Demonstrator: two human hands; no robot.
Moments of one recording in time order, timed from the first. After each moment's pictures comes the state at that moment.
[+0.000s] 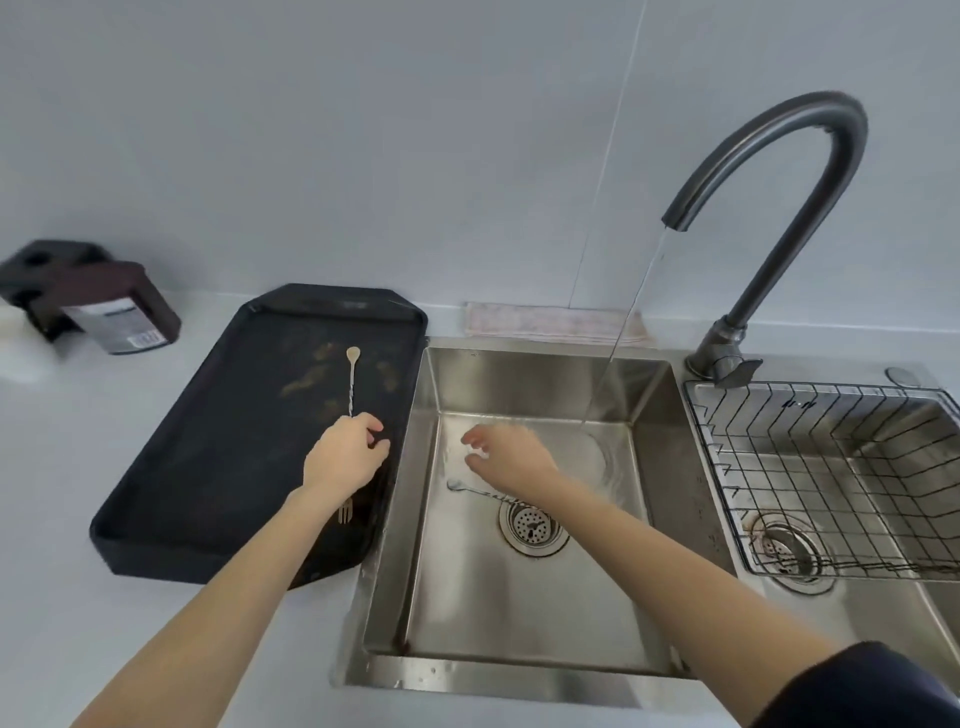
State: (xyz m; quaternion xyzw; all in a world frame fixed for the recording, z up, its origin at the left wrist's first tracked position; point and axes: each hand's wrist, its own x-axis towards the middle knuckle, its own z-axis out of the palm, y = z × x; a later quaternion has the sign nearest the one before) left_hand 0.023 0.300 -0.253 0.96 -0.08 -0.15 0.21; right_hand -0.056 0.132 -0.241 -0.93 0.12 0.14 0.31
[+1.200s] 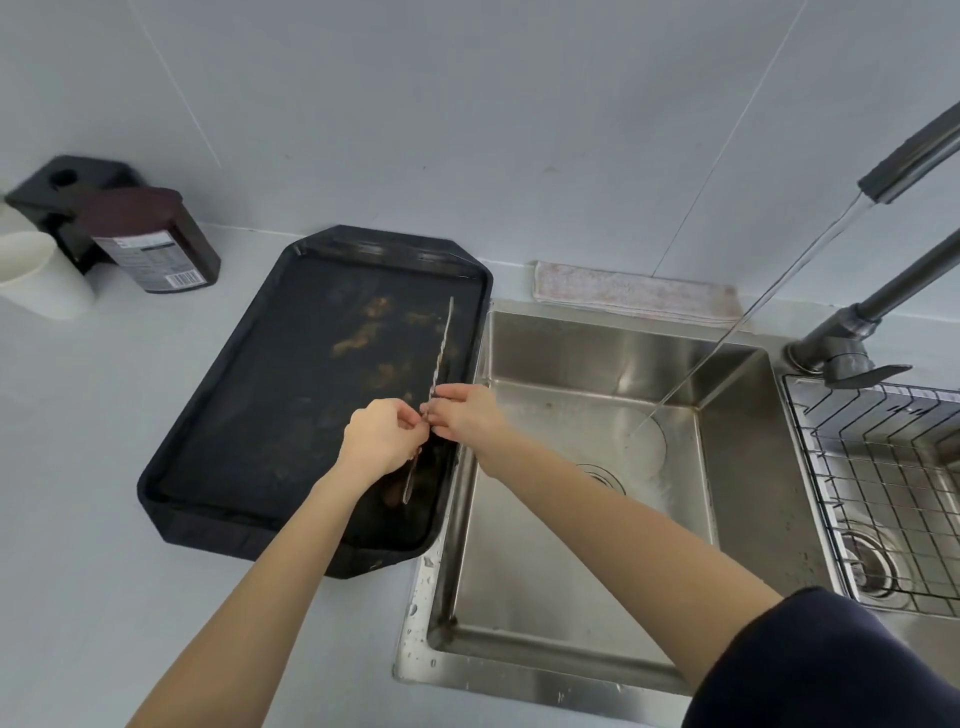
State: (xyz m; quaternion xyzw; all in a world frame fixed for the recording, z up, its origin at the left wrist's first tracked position) left_hand 0.045 0.330 -0.263 0.92 0.00 -0.23 0.32; right_hand 0.027 0.224 -0.265 -0.68 0.29 0.16 0.66
